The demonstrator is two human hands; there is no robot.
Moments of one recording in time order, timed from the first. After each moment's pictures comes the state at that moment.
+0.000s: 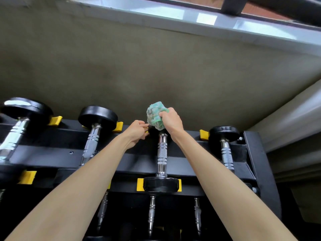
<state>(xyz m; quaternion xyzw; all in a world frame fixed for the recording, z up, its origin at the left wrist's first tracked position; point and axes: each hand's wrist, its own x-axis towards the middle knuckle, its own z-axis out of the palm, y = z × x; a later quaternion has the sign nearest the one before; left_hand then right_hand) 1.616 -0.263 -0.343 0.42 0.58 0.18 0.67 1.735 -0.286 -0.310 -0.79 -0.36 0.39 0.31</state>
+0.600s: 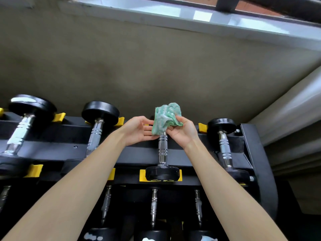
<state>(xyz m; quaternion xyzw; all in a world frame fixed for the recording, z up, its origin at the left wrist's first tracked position) 1.594 -0.287 -0.310 0.30 0.43 0.13 0.84 1.749 -0.348 -0.315 -0.38 0.06 0.67 0.63</state>
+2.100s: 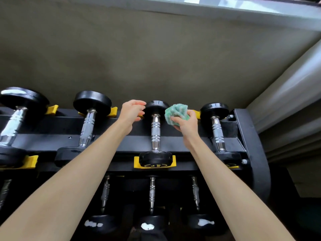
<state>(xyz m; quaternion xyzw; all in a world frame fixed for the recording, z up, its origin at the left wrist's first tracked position) 1.617 -0.306 -0.309 0.49 0.58 0.28 0.59 1.767 -0.393 -0.341 -0.66 -0.19 0.43 0.58</state>
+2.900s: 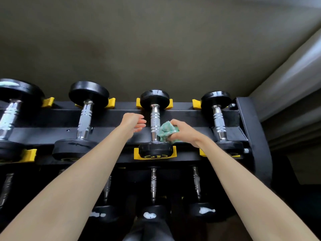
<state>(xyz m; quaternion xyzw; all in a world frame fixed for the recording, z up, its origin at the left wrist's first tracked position) 1.614 -0.324 -0.360 0.38 0.66 0.15 0.63 1.779 -0.423 -0.359 -0.68 -0.49 0.51 0.19</state>
